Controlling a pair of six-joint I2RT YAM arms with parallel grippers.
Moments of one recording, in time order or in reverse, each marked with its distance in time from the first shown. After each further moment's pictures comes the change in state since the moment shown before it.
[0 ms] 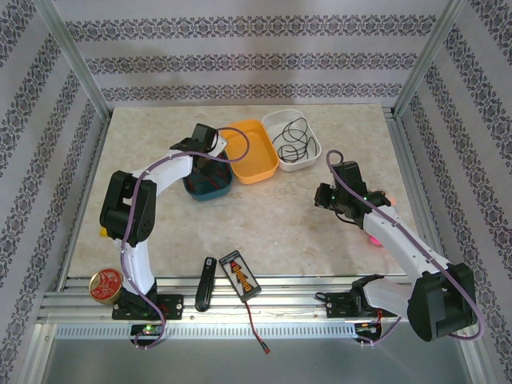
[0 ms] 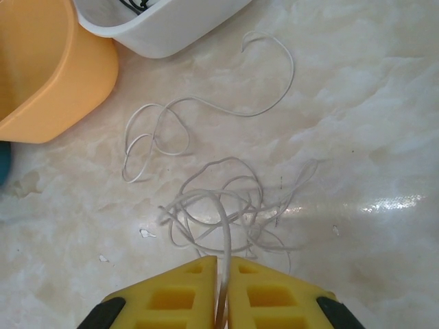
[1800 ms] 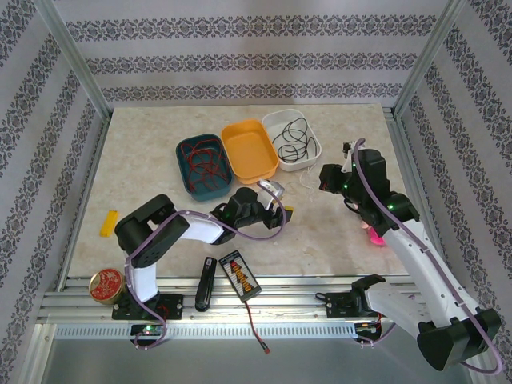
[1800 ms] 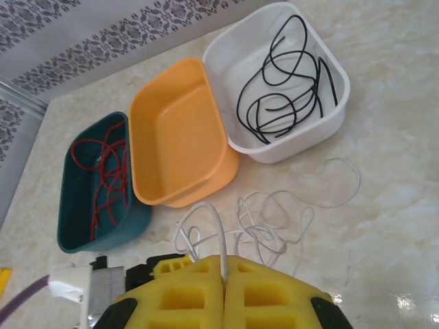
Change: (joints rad) left arm -0.517 -0.050 -0.590 1.235 0.343 -0.509; right arm 0.041 -0.200 0.209 -0.068 -0.021 0.018
